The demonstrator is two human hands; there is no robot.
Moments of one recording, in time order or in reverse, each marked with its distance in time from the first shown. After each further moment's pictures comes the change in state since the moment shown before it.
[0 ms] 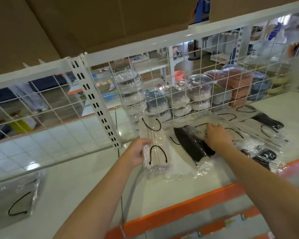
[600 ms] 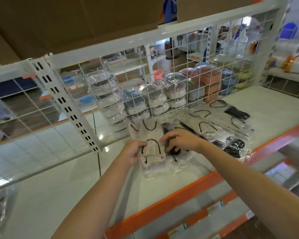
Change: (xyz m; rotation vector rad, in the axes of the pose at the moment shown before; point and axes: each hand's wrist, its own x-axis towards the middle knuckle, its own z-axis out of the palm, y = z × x) left_hand 0.033 -0.022 0.031 0.066 0.028 -0.036; right_hand -0.048 -0.019 -0.037 0.914 -0.490 -0.317
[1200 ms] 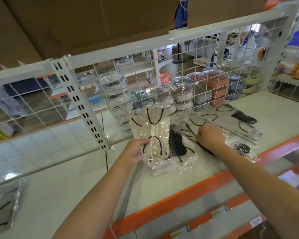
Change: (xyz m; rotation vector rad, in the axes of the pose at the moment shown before) left_hand -0.011 0.002 -0.014 -0.109 -0.075 0.096; right_hand 0.002 0.042 -0.029 -0.791 0.555 0.307
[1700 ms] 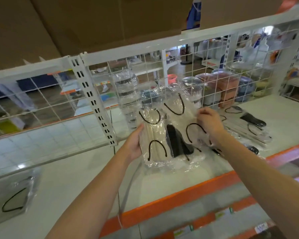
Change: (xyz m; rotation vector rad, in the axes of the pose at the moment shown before) left_hand -0.020 0.019 -0.014 -0.119 -0.135 0.051; right_hand 0.000 -0.045 -0.036 1.247 0.080 0.088
